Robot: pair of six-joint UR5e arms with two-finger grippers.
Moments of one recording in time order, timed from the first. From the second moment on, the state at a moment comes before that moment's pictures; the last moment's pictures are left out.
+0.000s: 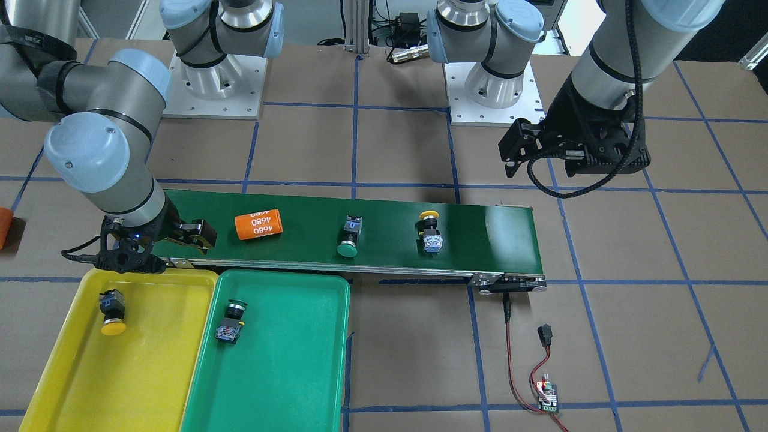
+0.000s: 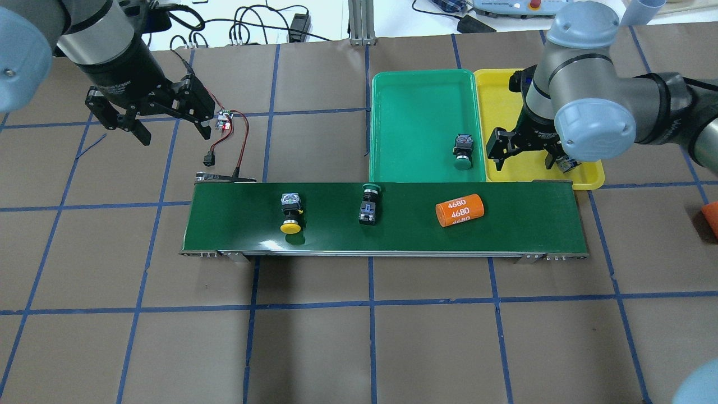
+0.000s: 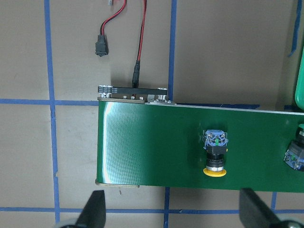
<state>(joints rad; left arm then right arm) -1.50 -1.62 -1.53 -1.61 1.55 0.02 1.49 -1.32 1.80 -1.98 -1.63 -0.03</state>
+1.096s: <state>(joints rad) -1.50 -1.63 -1.53 -1.61 1.55 0.02 1.49 -1.34 1.80 -1.98 -1.60 -0.03</state>
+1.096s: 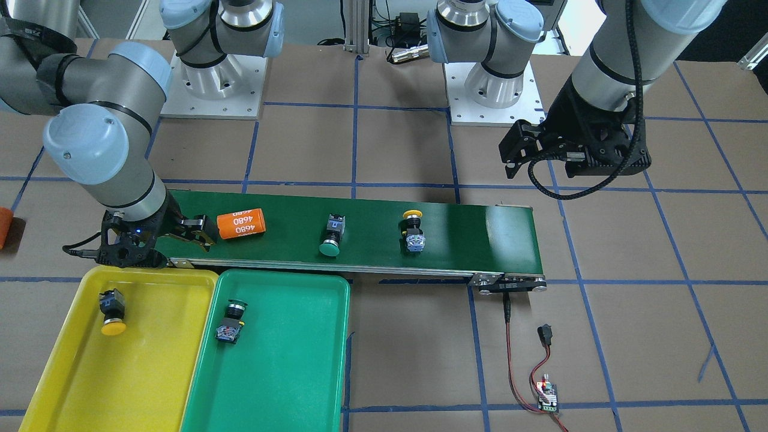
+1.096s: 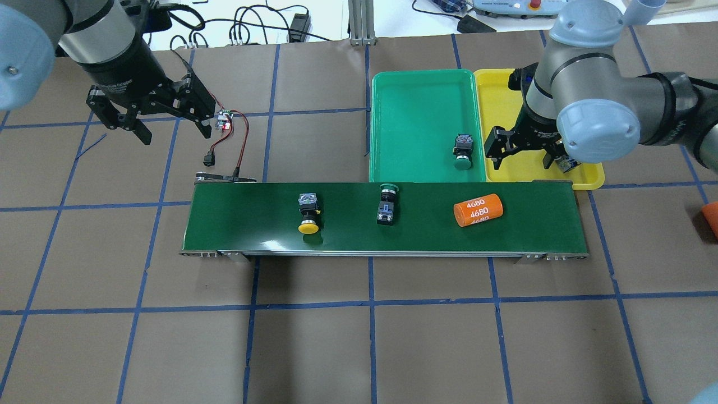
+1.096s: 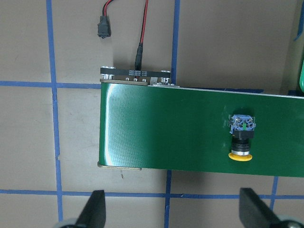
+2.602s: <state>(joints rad) -1.51 -1.59 -1.54 -1.62 1.56 0.01 1.49 -1.37 1.83 -1.97 -1.60 -0.02</state>
